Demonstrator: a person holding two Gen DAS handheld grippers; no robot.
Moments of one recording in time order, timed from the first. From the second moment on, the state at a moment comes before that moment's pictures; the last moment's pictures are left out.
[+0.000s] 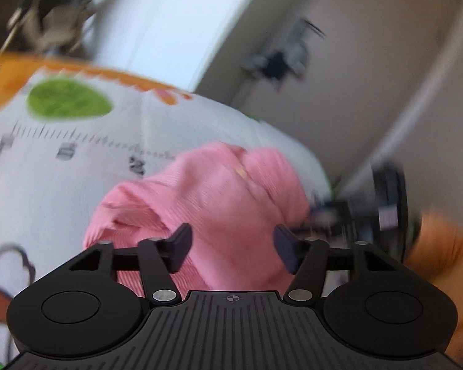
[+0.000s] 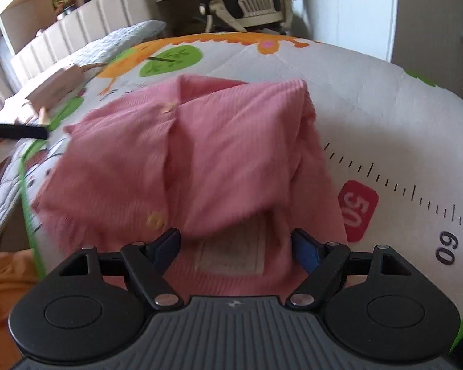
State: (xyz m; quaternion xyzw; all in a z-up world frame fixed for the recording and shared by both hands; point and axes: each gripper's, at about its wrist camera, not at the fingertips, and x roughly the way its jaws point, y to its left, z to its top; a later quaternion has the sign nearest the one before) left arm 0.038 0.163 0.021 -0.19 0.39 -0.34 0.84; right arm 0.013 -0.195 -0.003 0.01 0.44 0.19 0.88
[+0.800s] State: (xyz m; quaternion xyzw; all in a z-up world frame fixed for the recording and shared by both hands) left arm 0.223 0.132 0.006 -0.25 0.35 -0.29 0.85; right arm 0.170 -0.212 0.046 0.17 0.28 0.21 0.92
